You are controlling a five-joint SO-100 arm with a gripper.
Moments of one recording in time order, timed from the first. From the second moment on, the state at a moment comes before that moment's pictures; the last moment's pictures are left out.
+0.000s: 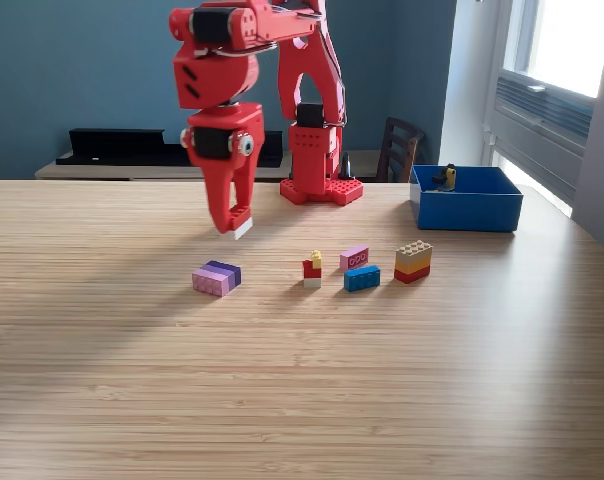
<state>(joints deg) 17.8 76.5 71.0 89.6 3.1</state>
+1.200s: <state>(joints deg) -61.8 106.1 89.9 94.3 18.7</state>
